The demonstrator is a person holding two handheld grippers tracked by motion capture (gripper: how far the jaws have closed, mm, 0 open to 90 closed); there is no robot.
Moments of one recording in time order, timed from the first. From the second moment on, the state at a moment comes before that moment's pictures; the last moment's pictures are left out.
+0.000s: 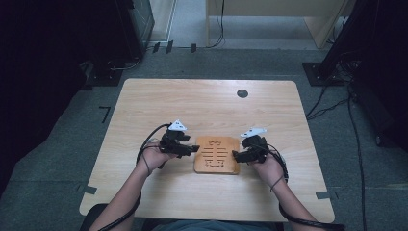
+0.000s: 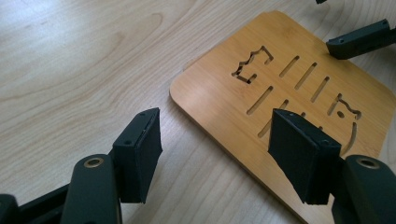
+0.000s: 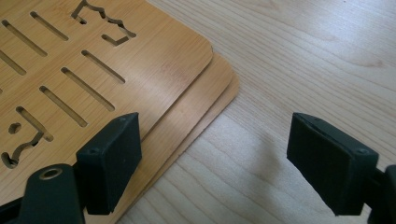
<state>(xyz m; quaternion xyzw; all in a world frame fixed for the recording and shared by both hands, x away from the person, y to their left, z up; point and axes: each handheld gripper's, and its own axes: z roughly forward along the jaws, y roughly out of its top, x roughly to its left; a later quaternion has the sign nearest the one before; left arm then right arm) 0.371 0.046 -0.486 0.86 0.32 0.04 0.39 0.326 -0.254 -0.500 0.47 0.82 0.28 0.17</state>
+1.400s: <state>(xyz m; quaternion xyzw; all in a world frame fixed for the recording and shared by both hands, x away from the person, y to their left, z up) 0.366 0.038 -0.490 0.87 0.32 -0.02 0.36 0.324 -0.235 -0.487 0.47 0.82 0.31 0.13</state>
